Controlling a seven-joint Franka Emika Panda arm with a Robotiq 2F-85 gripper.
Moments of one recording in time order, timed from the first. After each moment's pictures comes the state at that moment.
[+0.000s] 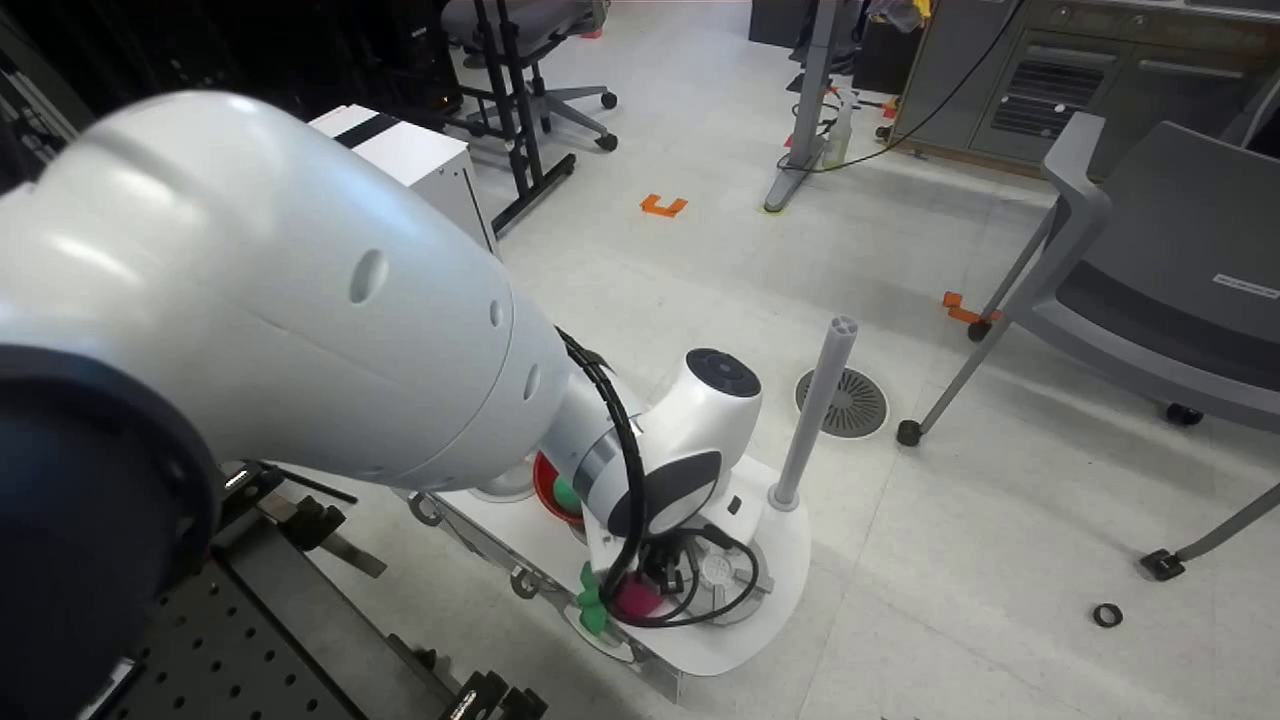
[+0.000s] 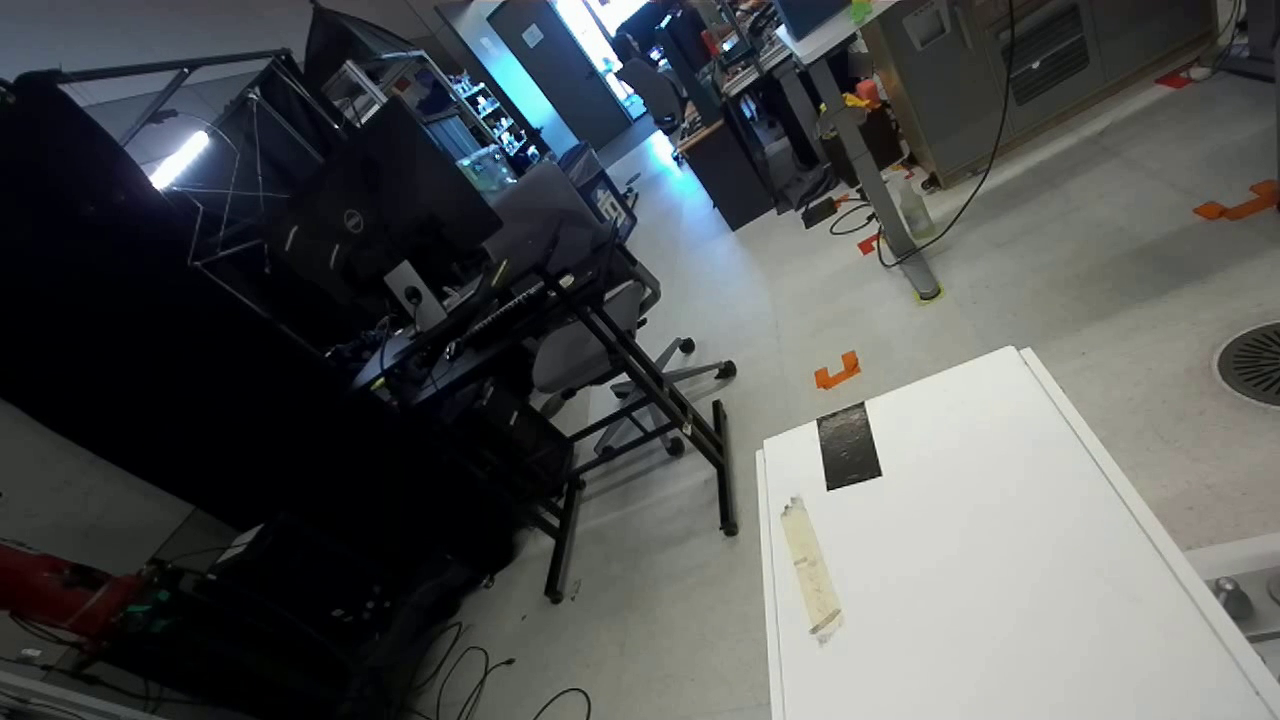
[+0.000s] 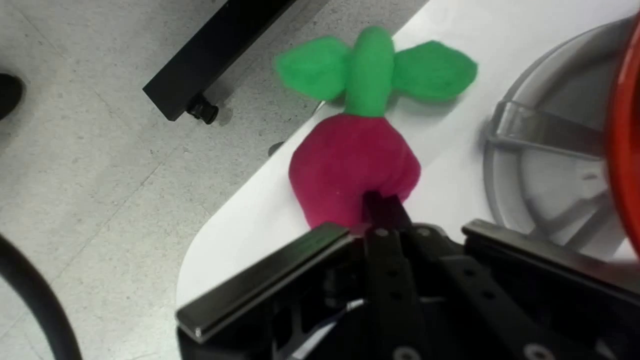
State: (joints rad) arm -0.12 1.49 -0.06 -1.22 0.11 2.41 0.47
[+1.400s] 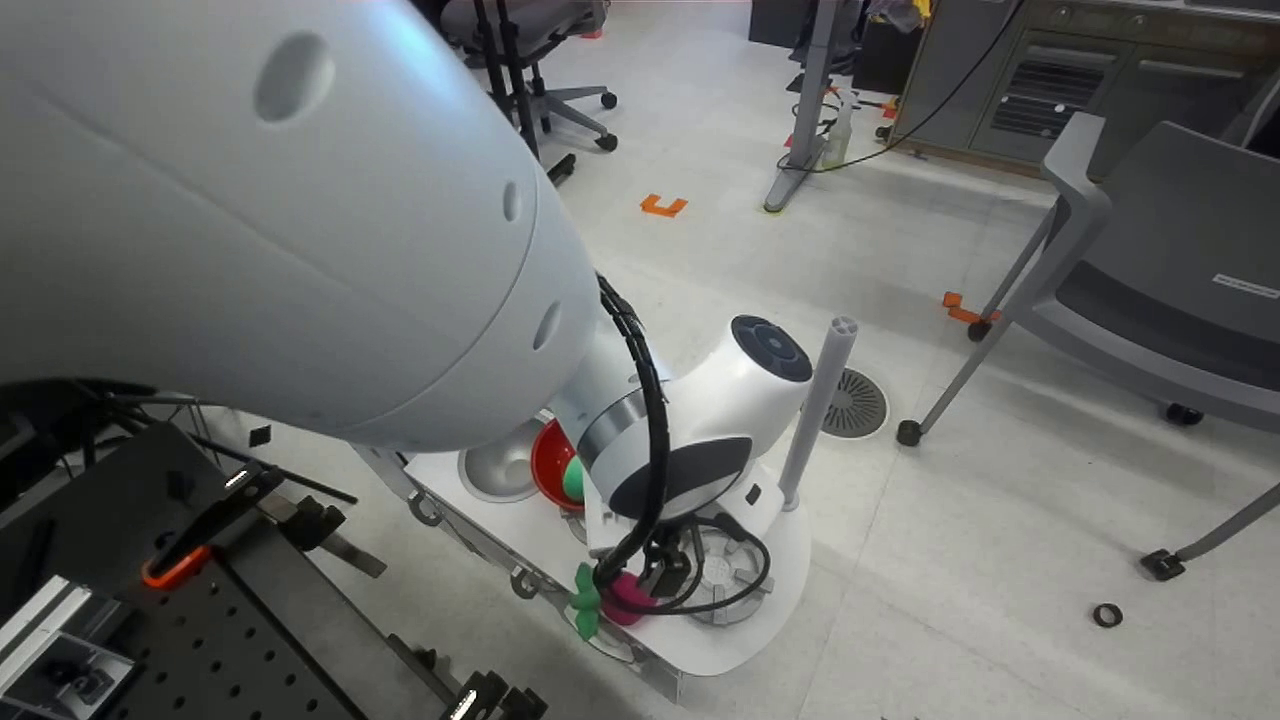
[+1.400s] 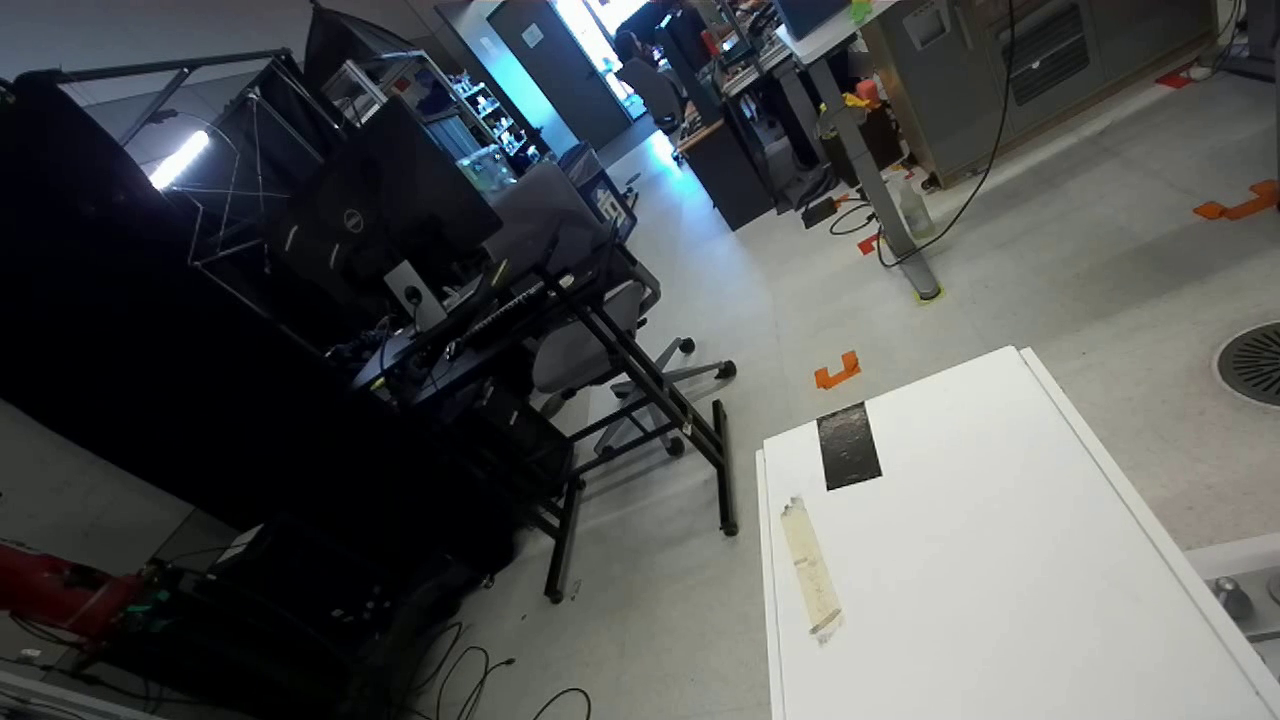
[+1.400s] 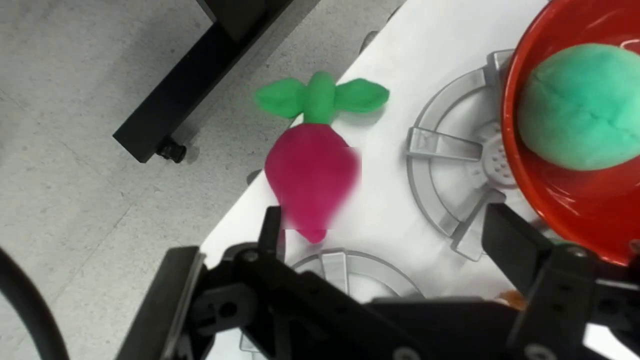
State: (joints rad) arm -0.22 1.28 0.03 -1.44 0.17 2.41 0.42
